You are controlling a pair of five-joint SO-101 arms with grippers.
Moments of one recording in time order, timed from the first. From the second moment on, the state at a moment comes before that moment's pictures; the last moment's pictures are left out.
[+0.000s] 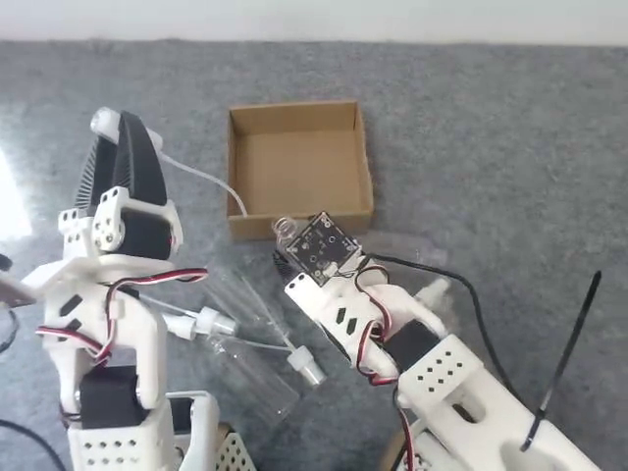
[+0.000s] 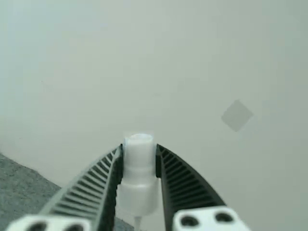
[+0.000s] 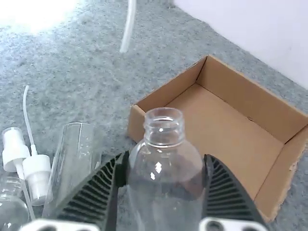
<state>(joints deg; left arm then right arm) -9.6 -79.6 57.3 26.2 40.1 -43.4 -48.6 68.8 16.3 10.1</state>
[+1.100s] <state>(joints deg) -6.8 -79.8 61.4 26.2 40.4 -46.2 -48.6 75.3 4.6 10.3</state>
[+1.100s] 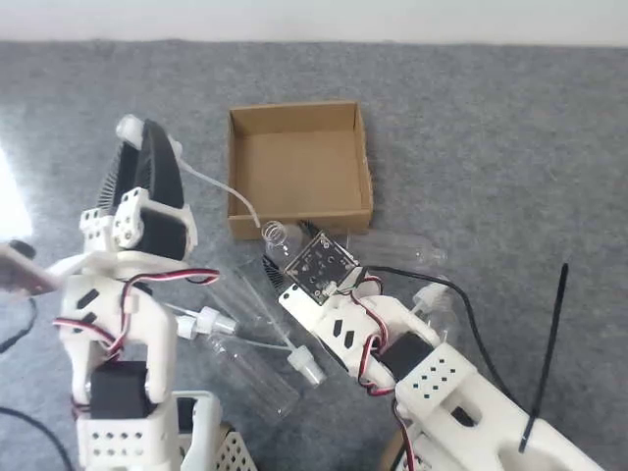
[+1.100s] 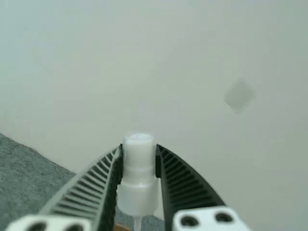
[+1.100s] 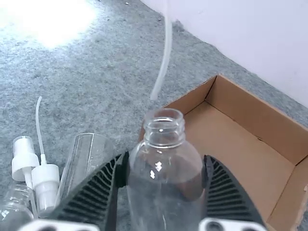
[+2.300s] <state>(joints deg) -4.0 -79.7 64.9 26.8 37.7 -45.9 -48.6 75.3 4.6 10.3</state>
